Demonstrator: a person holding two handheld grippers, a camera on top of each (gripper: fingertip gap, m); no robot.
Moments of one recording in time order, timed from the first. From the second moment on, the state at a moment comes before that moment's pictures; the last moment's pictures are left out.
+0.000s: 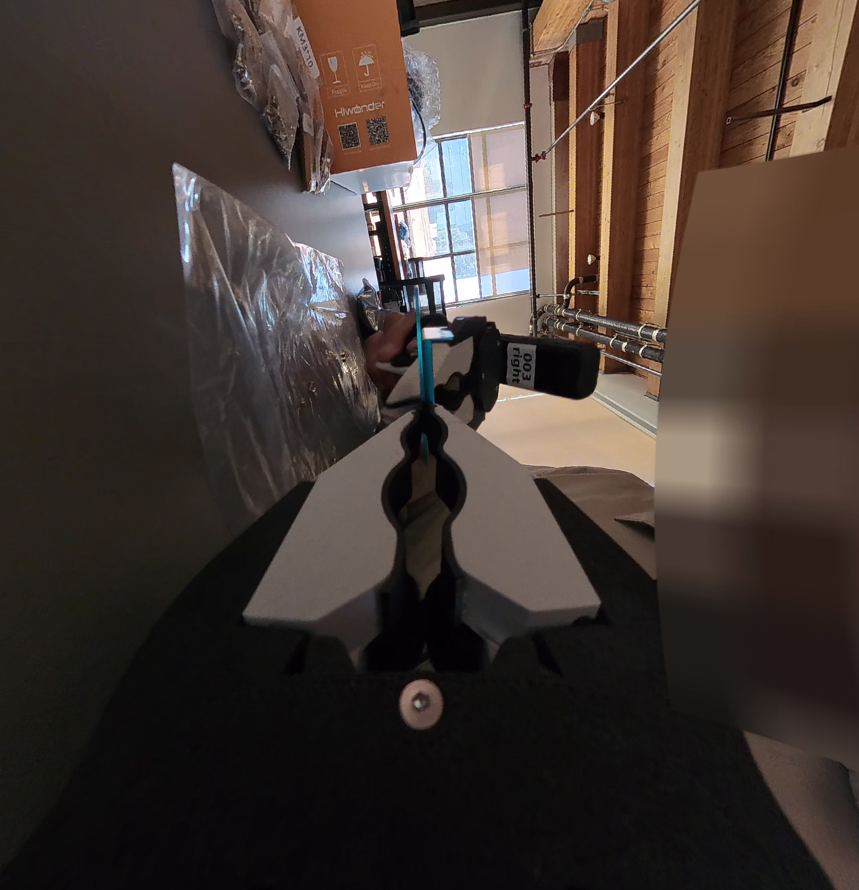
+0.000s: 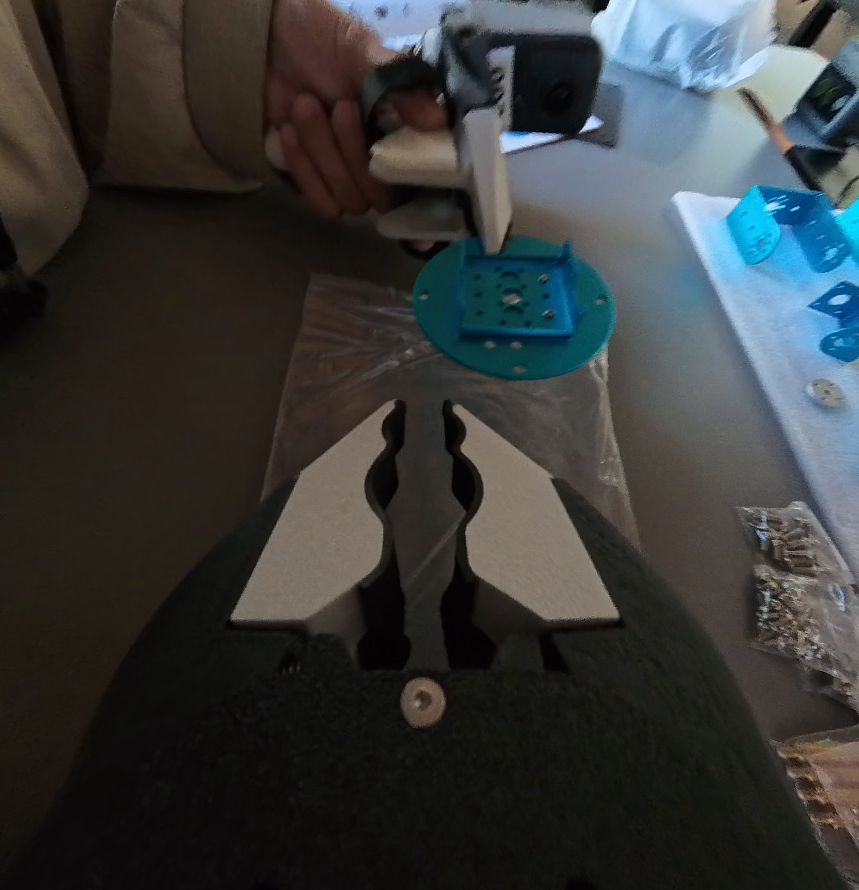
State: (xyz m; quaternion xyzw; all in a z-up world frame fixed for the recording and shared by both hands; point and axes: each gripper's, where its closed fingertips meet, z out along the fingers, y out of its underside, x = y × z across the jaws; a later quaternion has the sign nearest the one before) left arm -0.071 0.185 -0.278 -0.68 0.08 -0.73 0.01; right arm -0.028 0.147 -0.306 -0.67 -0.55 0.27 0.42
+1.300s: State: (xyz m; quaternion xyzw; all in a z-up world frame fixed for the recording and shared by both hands) left arm -0.073 0.187 -0.272 -0.67 0.08 -0.73 0.02; right arm -0.029 0.121 -0.347 -0.66 -0.63 0.25 0.32
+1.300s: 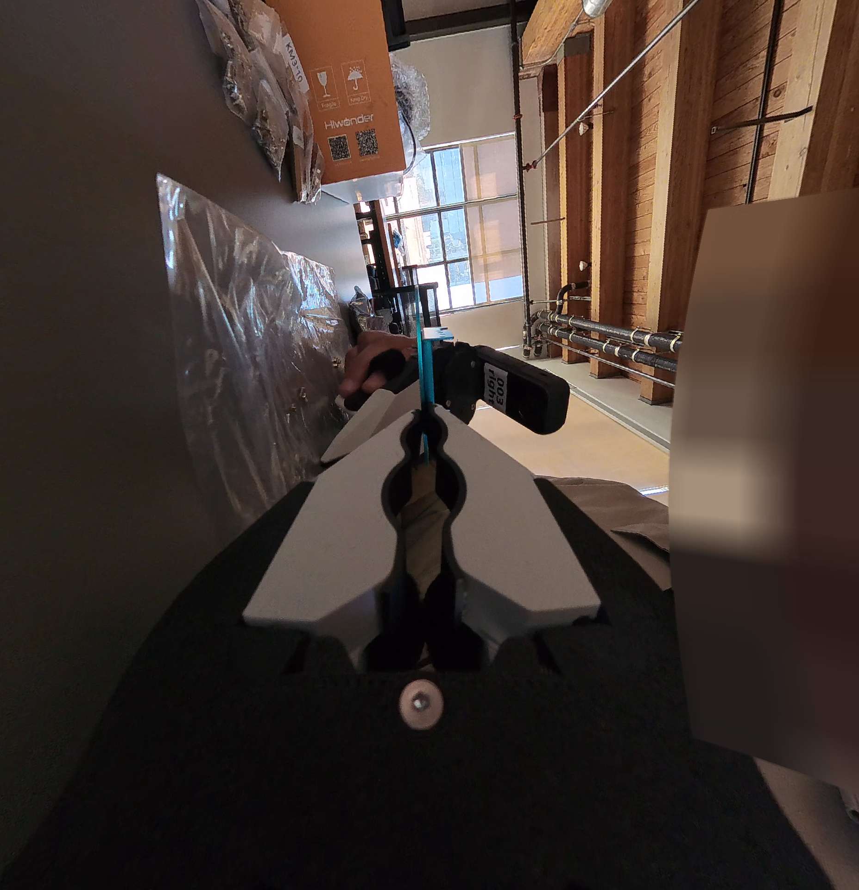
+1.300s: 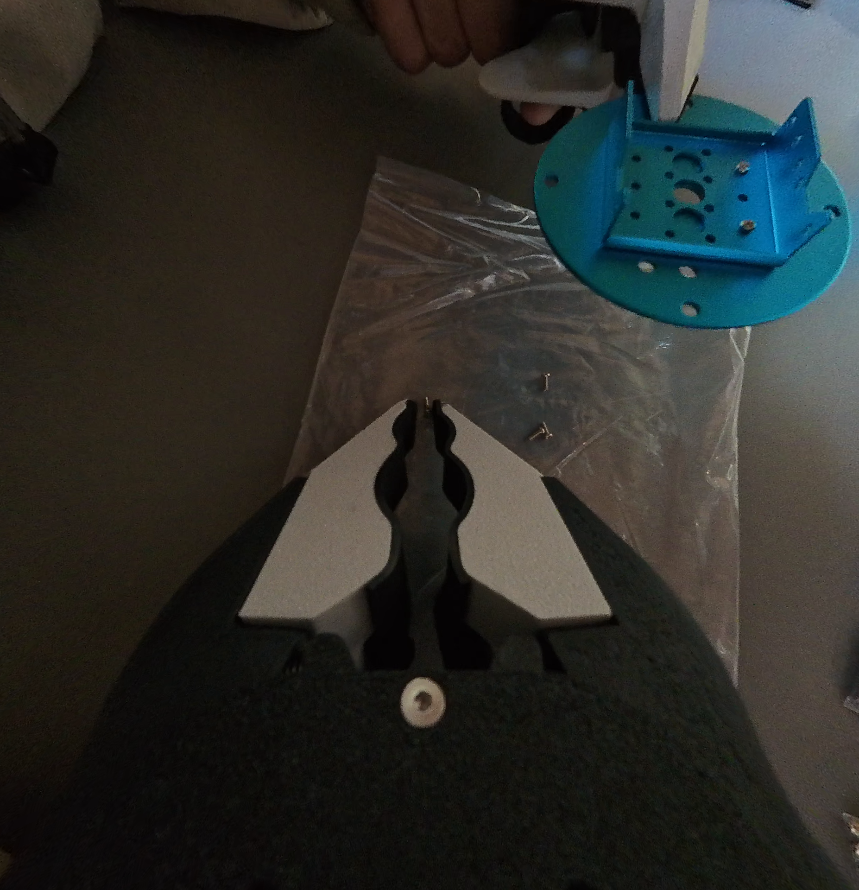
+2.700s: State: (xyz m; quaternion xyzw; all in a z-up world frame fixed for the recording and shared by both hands) left arm -0.073 0.189 -0.281 -0.69 0.08 -0.72 0.02; right arm -0.024 0.141 -0.332 -0.64 -0.63 0.15 0.41
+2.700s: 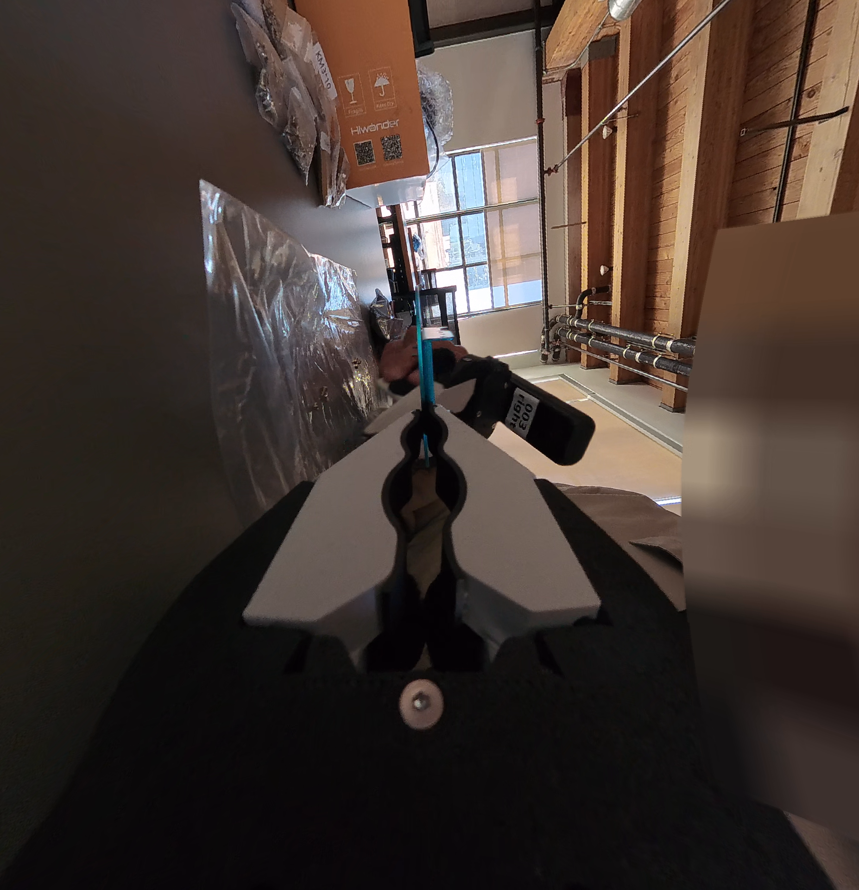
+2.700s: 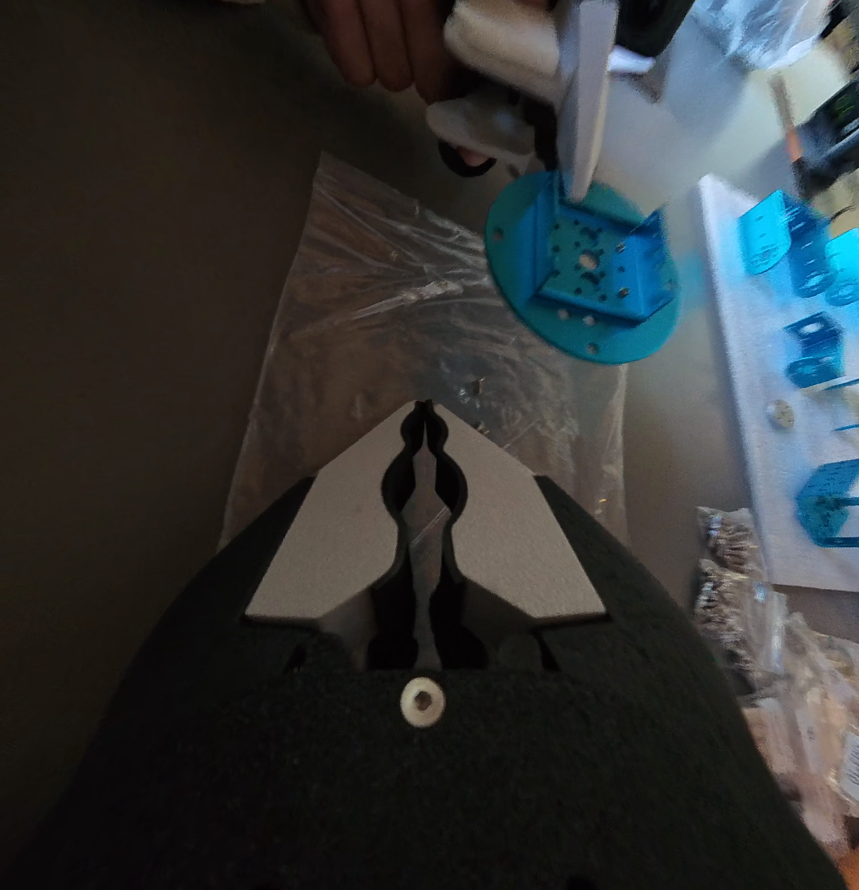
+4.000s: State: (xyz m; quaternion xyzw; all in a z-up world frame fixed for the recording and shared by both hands) left arm -0.059 0.152 -0.278 -0.65 0.12 -0.75 -0.07; right arm -0.058 0.144 -0.259 -0.18 -0.80 -0.09 0.56
